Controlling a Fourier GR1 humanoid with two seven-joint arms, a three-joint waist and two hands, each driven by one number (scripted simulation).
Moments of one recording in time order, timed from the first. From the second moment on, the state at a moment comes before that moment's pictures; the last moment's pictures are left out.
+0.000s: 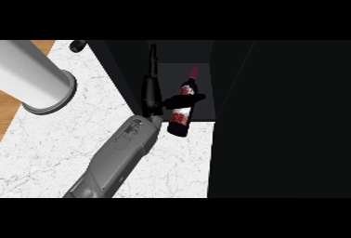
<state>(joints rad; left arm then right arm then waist) -0.76 0.00 -0.41 -0.82 0.37 0.77 -0.42 0.48 -0.08 0.25 -2.42 -0.22 0.30 0.17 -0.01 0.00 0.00</state>
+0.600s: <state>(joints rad) -0.44 0.10 -0.54 -1.33 0.32 0.74 -0.29 0.45 -0.09 0.25 -2.43 -0.20 0.25 0.19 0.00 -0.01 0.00</state>
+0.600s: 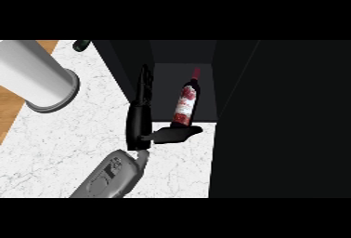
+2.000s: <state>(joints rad) 0.15 0.55 -0.34 -1.92 0.53 0.21 -0.33 0.48 -0.27 0.24 -2.44 -0.17 0.43 0.15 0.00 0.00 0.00</state>
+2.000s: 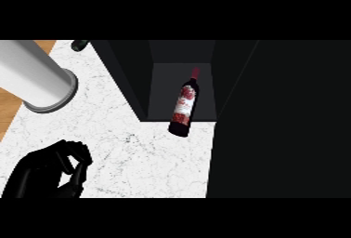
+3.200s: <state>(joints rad) 0.30 0.63 -0.13 -1.90 0.63 -0.06 -0.37 -0.03 -0.11 0.46 -2.32 -0.24 0.34 0.53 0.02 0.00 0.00</state>
